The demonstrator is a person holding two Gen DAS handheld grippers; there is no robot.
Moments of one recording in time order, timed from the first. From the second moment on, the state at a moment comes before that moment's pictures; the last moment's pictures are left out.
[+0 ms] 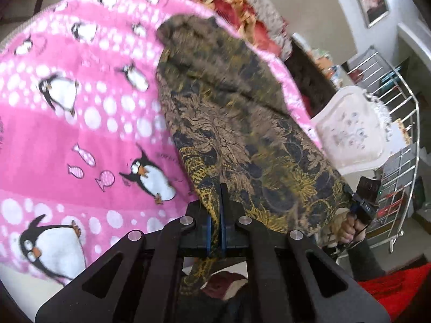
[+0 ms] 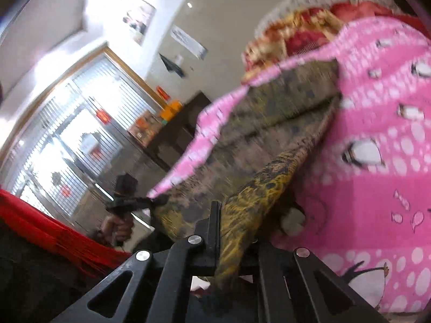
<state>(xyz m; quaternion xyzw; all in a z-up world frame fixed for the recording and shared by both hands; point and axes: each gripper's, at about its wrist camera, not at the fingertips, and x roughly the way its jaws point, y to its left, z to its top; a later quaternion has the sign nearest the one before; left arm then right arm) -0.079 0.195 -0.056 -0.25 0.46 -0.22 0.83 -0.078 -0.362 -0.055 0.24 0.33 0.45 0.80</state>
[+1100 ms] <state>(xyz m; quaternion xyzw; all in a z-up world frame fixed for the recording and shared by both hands) 0.195 0.228 -0.016 -0.32 0.39 -0.16 0.85 0.159 -0.356 -0.023 0.33 0.31 0.29 0.84</state>
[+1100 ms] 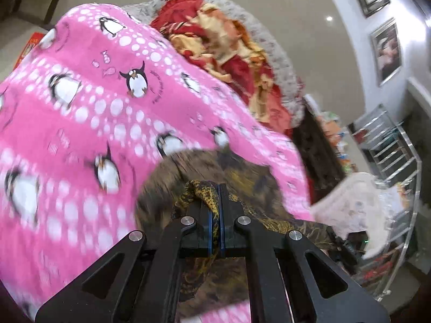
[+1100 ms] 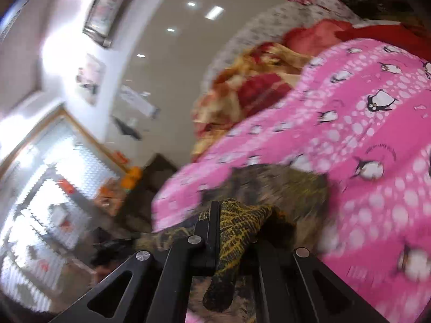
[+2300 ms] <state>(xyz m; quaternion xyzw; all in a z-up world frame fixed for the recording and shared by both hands) 0.112 0.131 -0.089 0.00 0.46 -0.14 0.88 0.117 -0.254 -0.092 -0.07 0.43 0.17 0.88</state>
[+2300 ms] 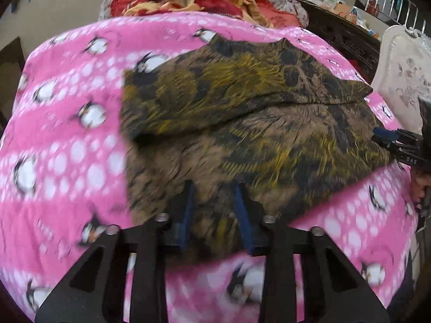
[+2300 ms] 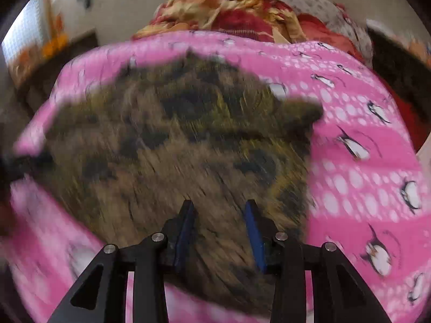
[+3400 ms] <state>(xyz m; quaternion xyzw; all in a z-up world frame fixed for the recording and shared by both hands) 0.208 0.063 -0.082 -0.06 0.53 -0.10 0.84 0.187 -0.210 -0.100 -0.06 0.51 0.14 0.85</state>
